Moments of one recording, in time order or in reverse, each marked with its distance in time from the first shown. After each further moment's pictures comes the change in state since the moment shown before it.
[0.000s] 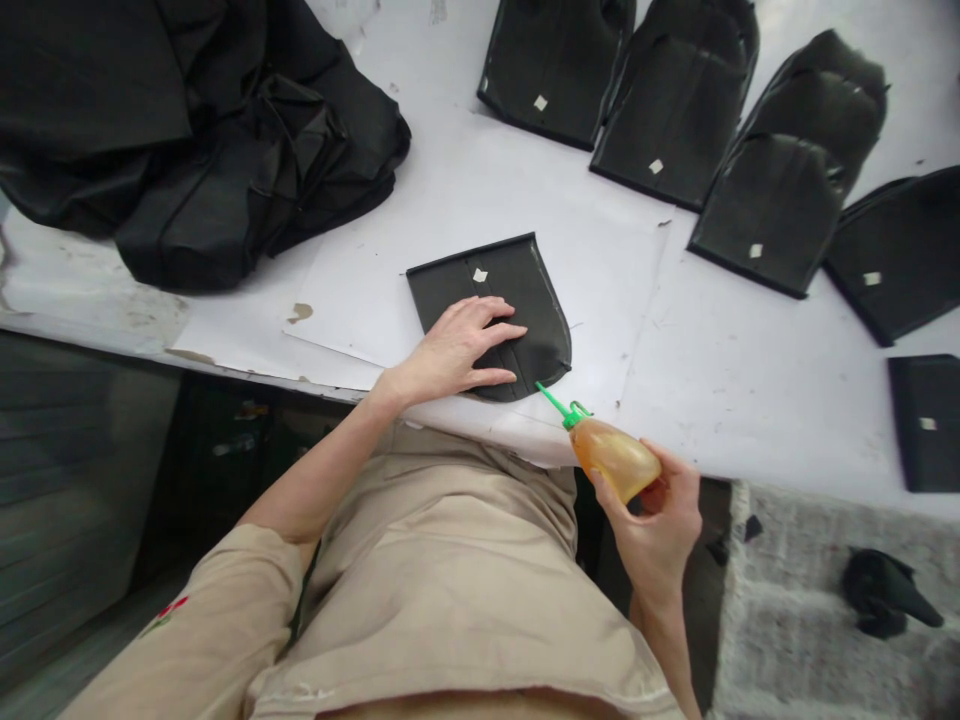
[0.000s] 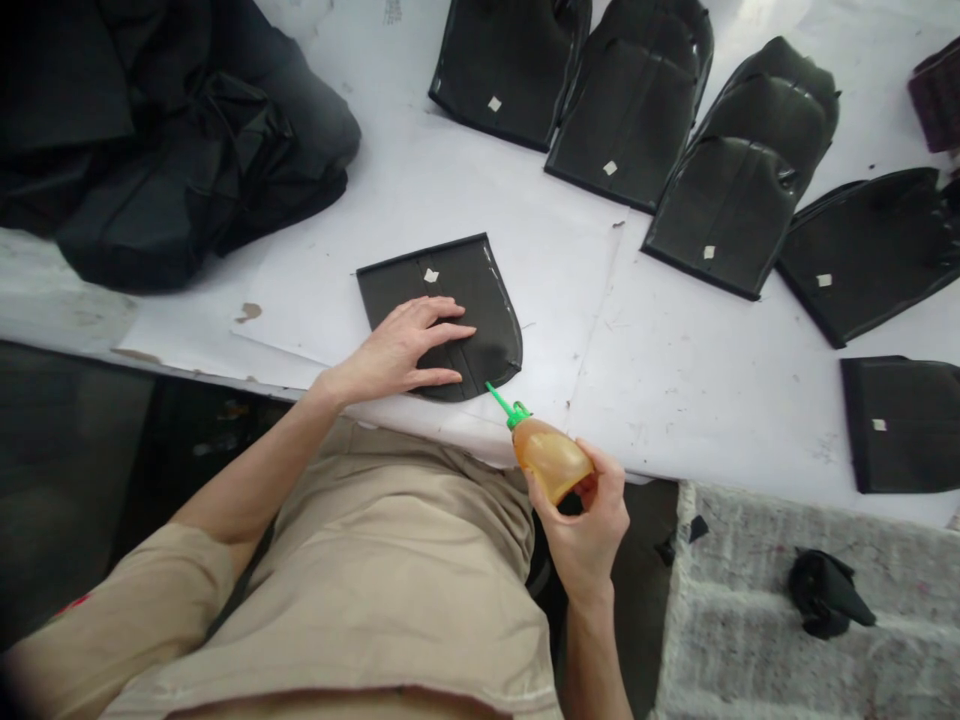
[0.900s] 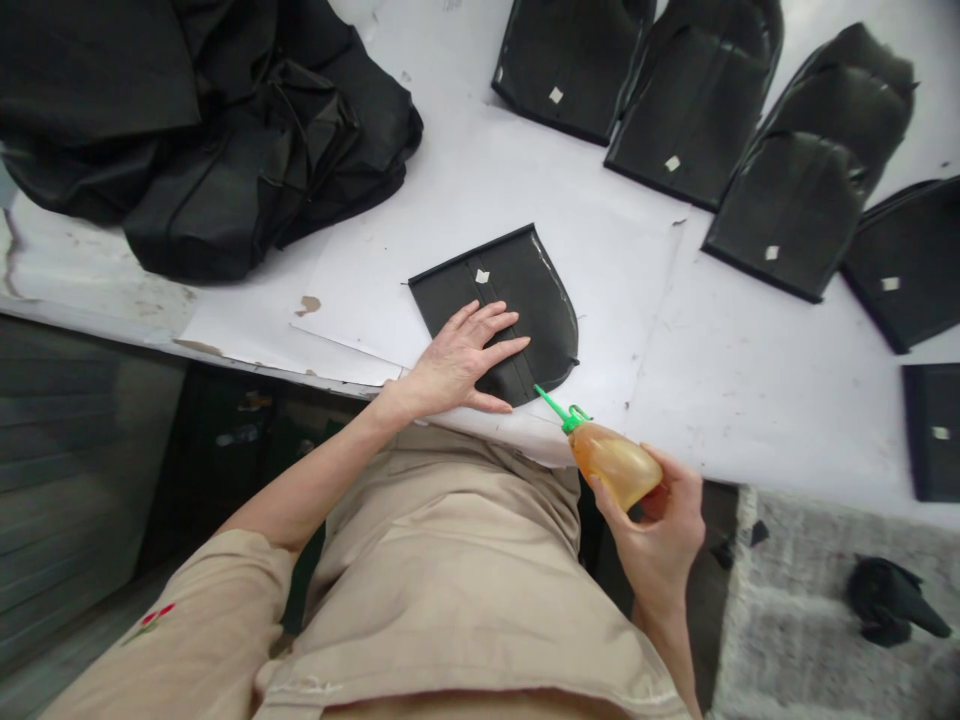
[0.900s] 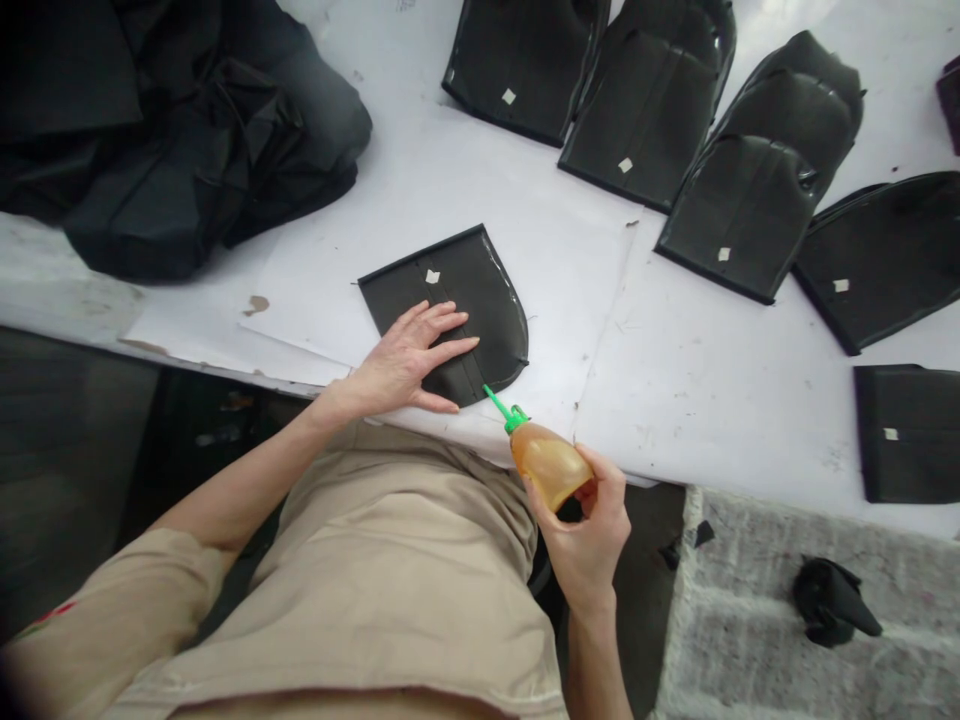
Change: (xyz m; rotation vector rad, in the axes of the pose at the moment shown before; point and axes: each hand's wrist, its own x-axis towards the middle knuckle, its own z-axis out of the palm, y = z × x) left_hand -0.025 -0.004 0.015 0.034 0.023 0.042; right_hand -0.005 -0.004 -0.001 0.017 -0.045 0.016
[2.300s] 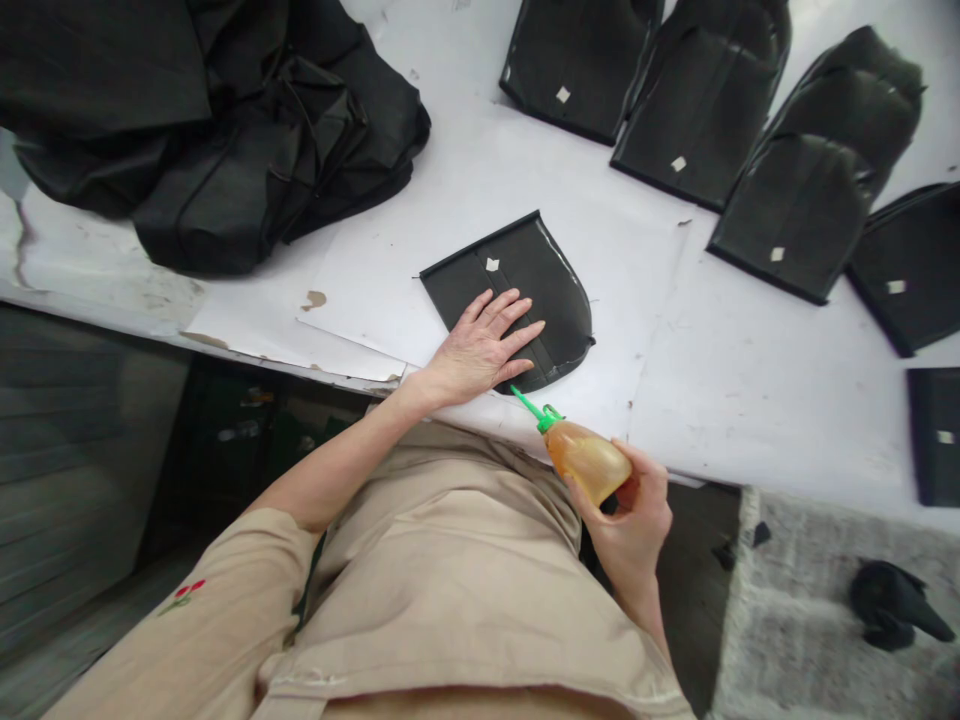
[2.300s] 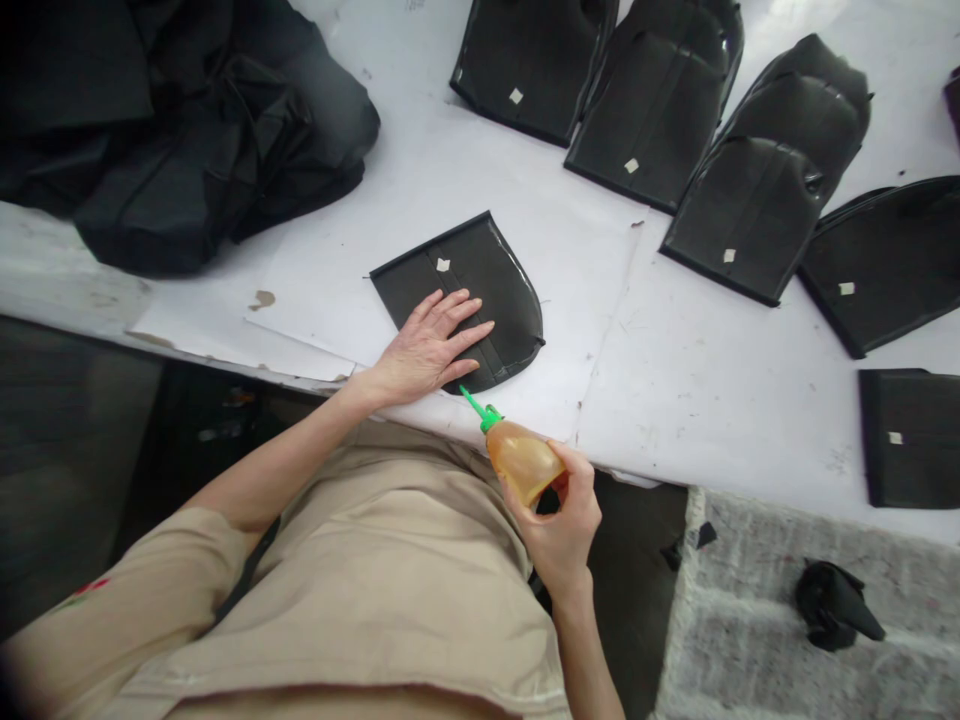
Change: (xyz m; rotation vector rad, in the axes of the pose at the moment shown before) left_hand 0.019 0.005 0.017 0.160 0.044 -0.057; right_hand -0.009 0.002 0.020 0.022 -0.074 -0.145
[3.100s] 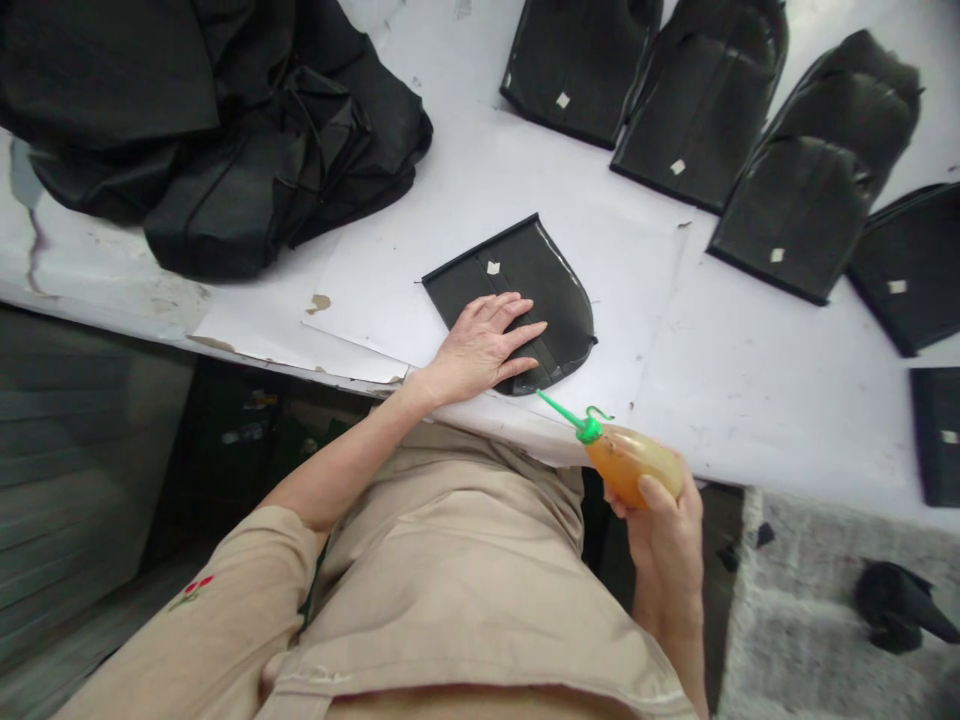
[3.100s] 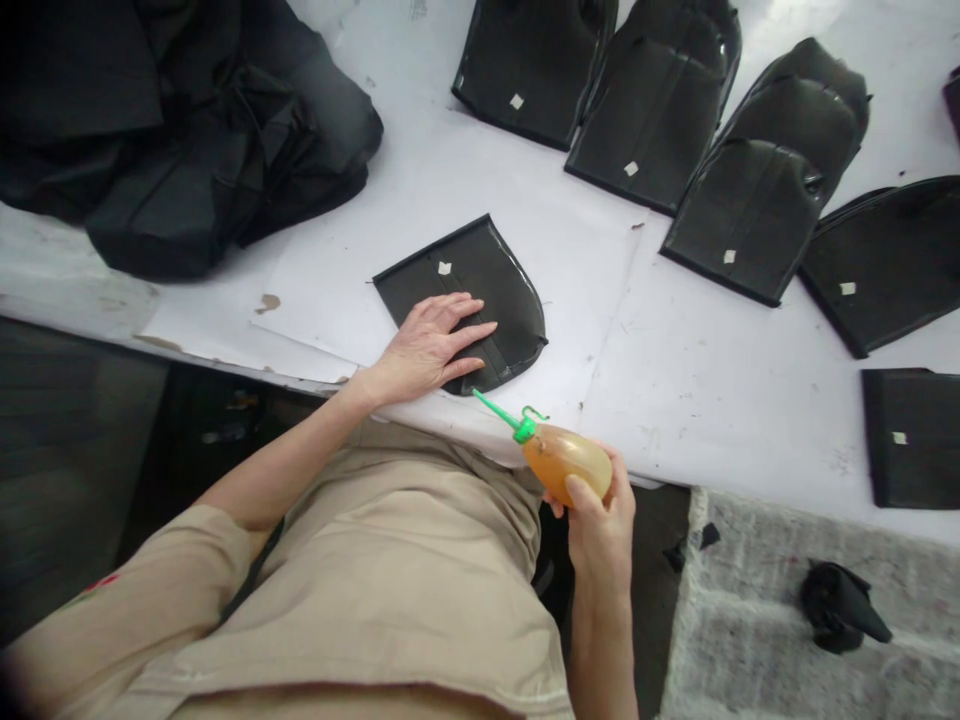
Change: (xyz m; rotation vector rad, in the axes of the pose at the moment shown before) left_hand 0.006 0.005 -0.014 -0.012 -0.039 -0.046; right_hand 0.018 0.004 -0.019 0.656 0.016 0.683
